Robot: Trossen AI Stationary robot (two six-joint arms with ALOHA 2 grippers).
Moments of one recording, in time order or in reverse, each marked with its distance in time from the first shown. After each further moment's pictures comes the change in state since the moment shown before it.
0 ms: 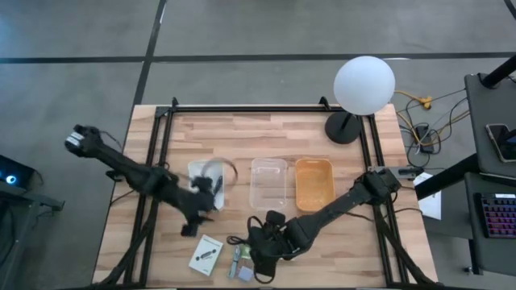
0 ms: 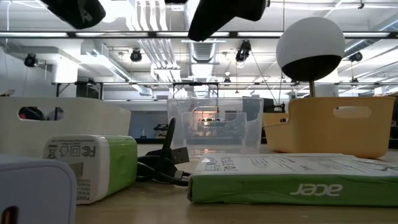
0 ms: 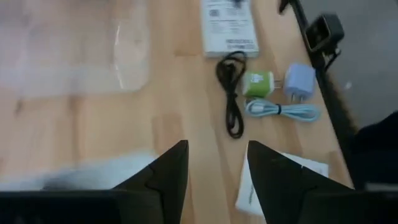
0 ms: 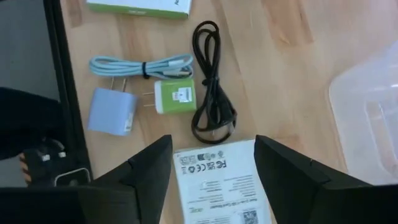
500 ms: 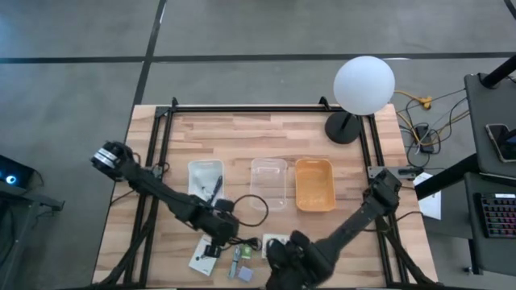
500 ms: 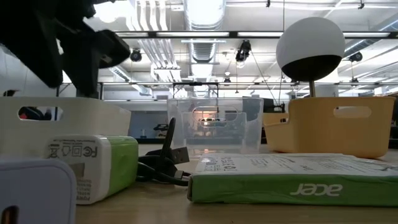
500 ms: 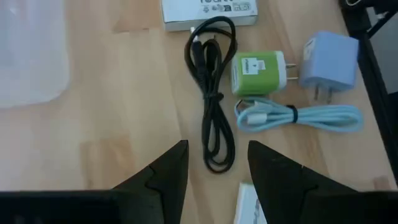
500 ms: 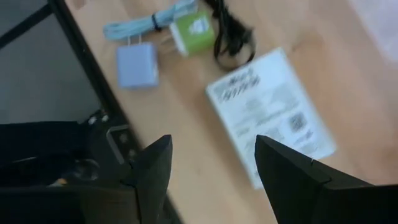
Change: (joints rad) left arm -0.033 0.439 0.060 0.223 0.039 -0.010; right arm 0.168 0.000 0.032 -0.128 0.061 0.483
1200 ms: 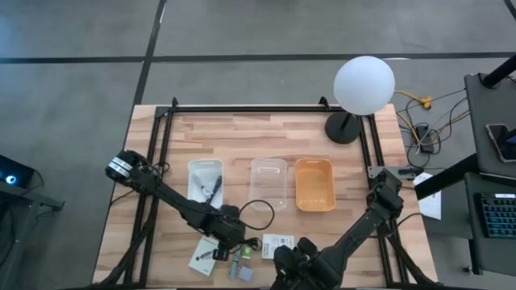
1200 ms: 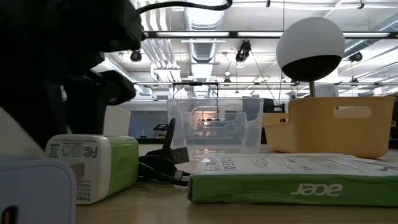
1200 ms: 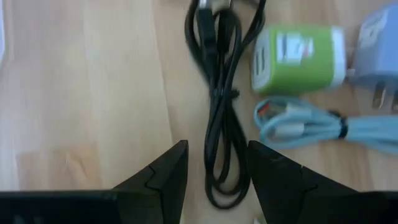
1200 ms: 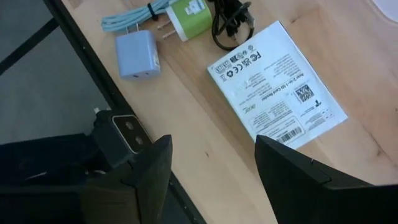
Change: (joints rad) left arm -0.001 0.171 0.001 0.118 0.015 -0.053; right arm 0.061 0.000 -0.025 0.002 0.048 0.147
